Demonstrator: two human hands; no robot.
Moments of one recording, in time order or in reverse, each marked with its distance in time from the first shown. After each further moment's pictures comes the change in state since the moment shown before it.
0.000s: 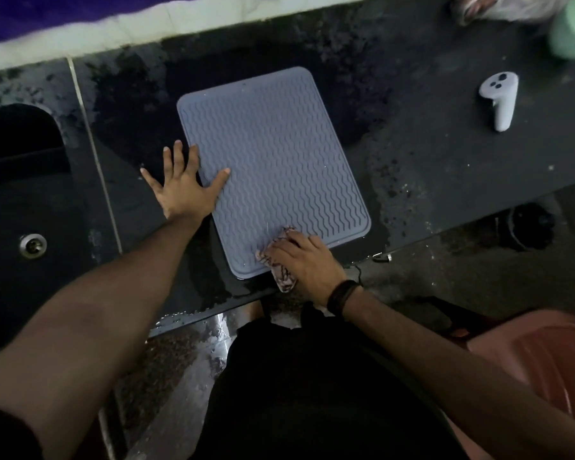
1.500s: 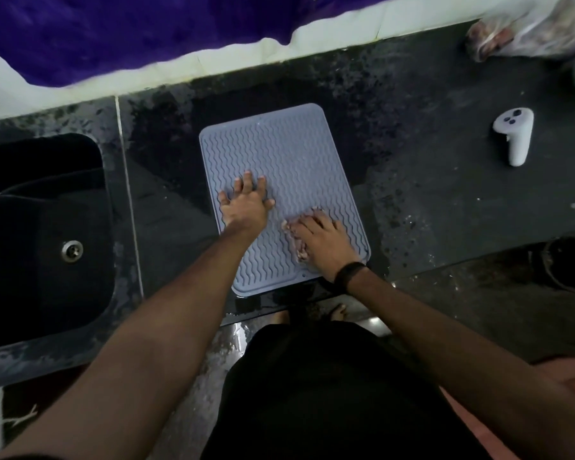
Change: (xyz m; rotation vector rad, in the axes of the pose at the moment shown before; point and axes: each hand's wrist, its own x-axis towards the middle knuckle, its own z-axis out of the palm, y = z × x) left_hand -0.016 0.122 -0.032 0.207 -0.442 0.038; right_hand 0.042 0.075 -0.009 -0.002 -0.138 0.188
